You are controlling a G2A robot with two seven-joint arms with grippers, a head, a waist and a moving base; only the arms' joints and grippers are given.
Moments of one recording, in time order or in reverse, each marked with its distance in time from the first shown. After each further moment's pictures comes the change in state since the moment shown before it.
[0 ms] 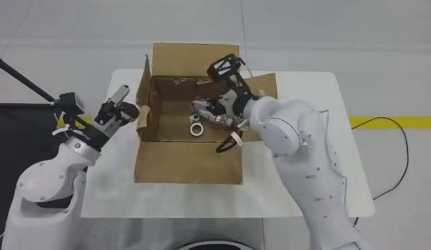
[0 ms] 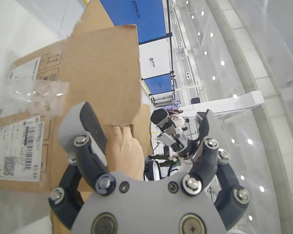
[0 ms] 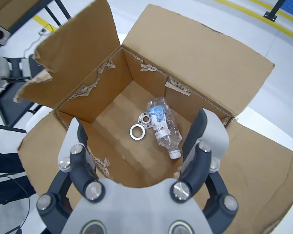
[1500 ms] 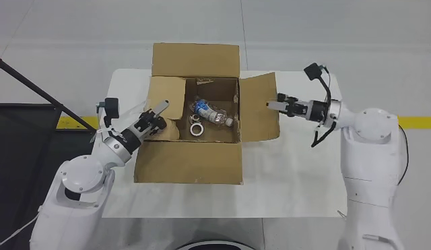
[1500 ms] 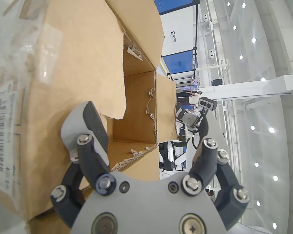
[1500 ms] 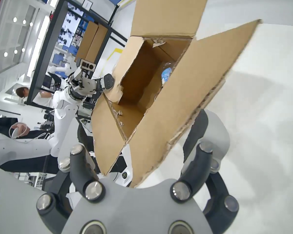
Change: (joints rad) left arm -0.063 0.011 0.192 0.074 0.139 0.047 -0.004; right arm 0.037 0.157 0.427 0.433 0.832 -0.254 0.359
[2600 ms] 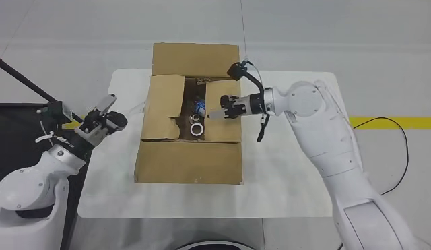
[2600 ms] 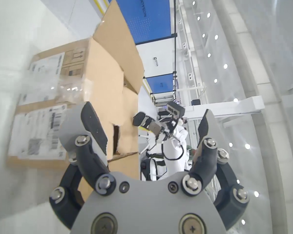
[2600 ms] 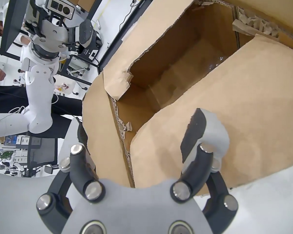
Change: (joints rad) left arm 0.155 0.026 -0.342 -0.044 -0.202 -0.046 -0.162; right arm 0.282 -0.034 -0.556 0.247 0.003 -0.106 -0.191
